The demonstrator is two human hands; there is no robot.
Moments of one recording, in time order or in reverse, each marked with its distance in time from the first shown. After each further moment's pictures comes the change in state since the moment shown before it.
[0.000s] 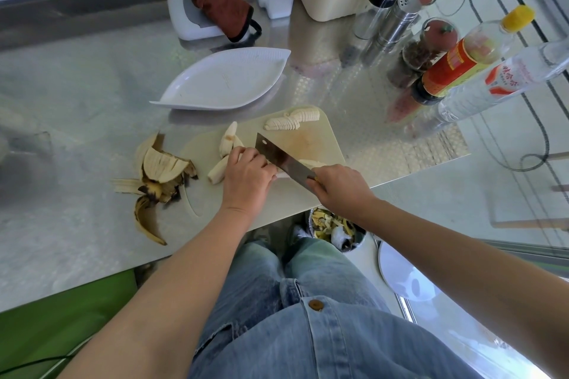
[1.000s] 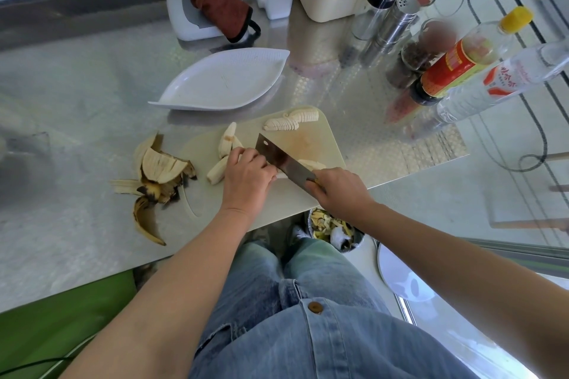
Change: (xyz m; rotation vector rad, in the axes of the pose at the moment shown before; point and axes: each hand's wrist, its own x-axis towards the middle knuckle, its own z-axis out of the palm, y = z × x) left_hand 0.000 0.001 0.002 0.002 -0.002 -0.004; right_hand -0.002 0.003 0.007 0.017 0.012 0.016
